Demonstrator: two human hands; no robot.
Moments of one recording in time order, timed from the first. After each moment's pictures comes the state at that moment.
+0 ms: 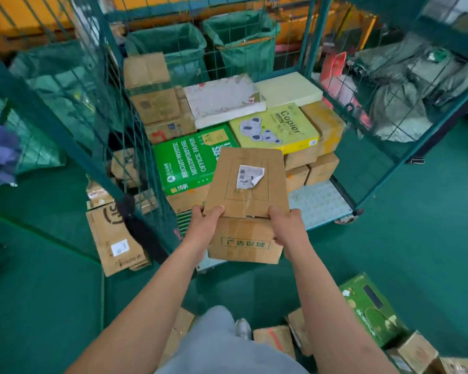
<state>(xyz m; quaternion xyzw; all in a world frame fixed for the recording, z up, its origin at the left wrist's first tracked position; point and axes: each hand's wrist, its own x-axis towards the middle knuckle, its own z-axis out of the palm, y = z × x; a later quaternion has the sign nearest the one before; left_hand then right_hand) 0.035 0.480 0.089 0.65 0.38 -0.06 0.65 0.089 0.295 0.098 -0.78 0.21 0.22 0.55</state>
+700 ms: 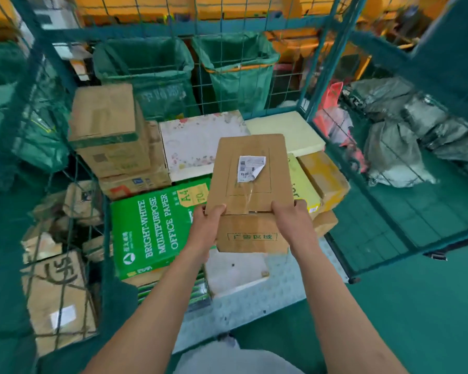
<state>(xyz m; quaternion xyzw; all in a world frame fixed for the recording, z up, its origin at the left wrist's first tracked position) 0.420 0.551 0.076 0.60 0.36 -0.02 0.72 0.483 0.375 0.116 -0.84 0.17 0.17 0.49</state>
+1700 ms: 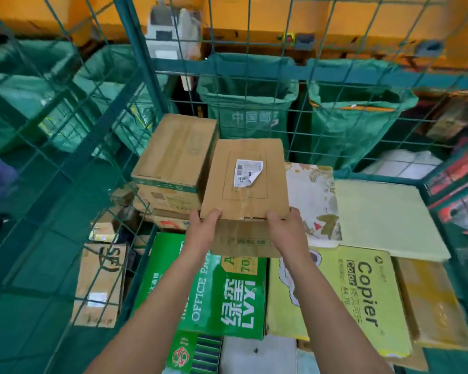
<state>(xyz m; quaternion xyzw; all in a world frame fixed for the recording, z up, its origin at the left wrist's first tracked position) 0.613 0.754 0.069 0.54 0.53 0.15 0.64 0.738 0.612 0.096 -0.82 -0.07 0.27 0.49</state>
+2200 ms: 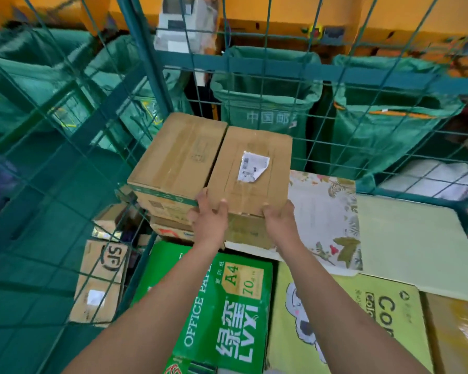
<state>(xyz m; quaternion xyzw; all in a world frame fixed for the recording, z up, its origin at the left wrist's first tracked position) 0.696 0.804 0.032 0.63 0.59 0.14 0.48 0.819 0.706 0.020 -0.80 -0.08 0.33 0.50</state>
